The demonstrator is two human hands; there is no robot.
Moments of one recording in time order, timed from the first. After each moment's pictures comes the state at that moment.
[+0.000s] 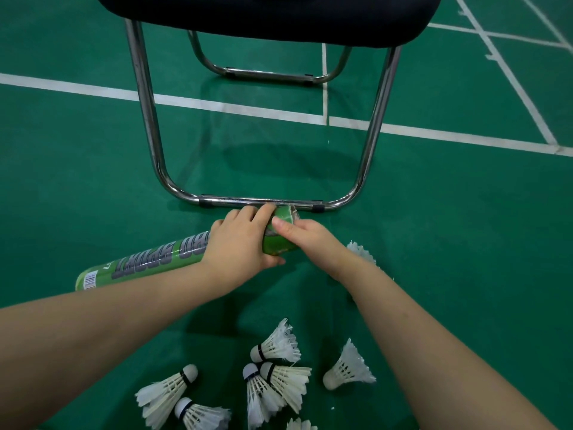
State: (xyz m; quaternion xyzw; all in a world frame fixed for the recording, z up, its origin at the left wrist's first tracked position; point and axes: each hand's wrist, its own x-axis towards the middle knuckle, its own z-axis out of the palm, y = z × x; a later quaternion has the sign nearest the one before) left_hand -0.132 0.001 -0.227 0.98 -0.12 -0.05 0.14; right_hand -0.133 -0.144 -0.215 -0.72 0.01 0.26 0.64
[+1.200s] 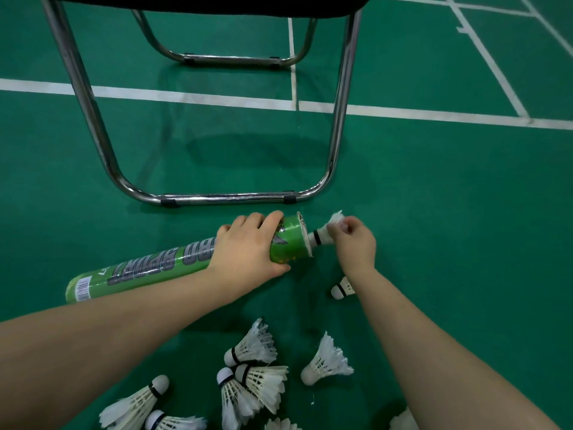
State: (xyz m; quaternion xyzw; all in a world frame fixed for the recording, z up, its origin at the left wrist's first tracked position) left_hand -0.135 -0.054 -0.245 0.97 -0.20 -0.08 0.15; right_hand -0.141 -0.246 -0.293 -0.82 0.30 -0.02 0.49
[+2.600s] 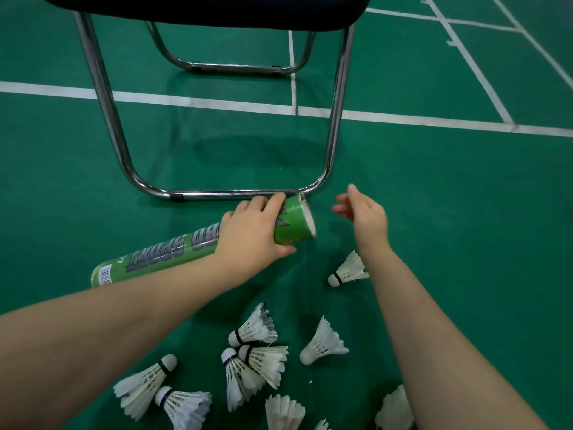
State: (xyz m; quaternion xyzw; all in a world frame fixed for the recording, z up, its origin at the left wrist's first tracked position) left_hand -0.149 -0.057 -0.219 0.97 -0.17 -0.04 0.16; right_hand -0.155 -0.245 -0.225 -0.75 0.25 -0.05 0.62
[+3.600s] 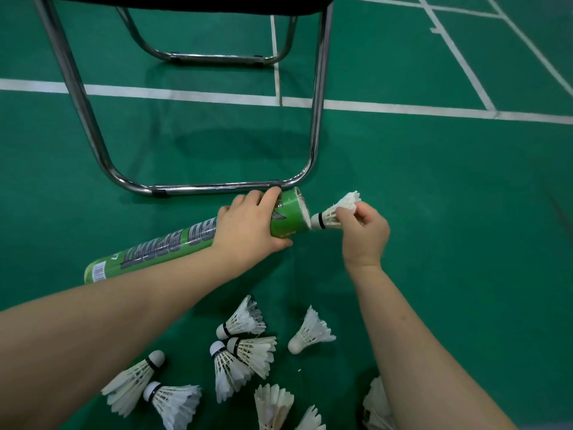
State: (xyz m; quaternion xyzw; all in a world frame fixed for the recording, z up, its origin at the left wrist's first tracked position) left_hand -0.151 -0.080 -0.224 0.97 -0.18 -0.05 0.17; right_hand -0.190 -0.249 -0.238 -0.76 0.26 -0.20 0.56
